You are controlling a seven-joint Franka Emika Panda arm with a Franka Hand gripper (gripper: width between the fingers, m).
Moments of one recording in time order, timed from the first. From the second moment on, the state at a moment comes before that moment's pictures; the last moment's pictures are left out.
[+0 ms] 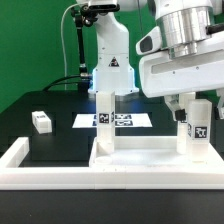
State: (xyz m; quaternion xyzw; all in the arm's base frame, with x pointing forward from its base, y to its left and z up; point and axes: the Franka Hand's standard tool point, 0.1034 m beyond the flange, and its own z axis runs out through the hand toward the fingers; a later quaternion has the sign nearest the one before) arm 0.670 0.092 0.107 -0.91 0.38 -0.07 0.11
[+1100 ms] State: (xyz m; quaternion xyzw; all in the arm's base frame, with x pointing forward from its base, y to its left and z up) arm 0.664 0.090 0.100 -0.96 0.28 -0.03 0.08
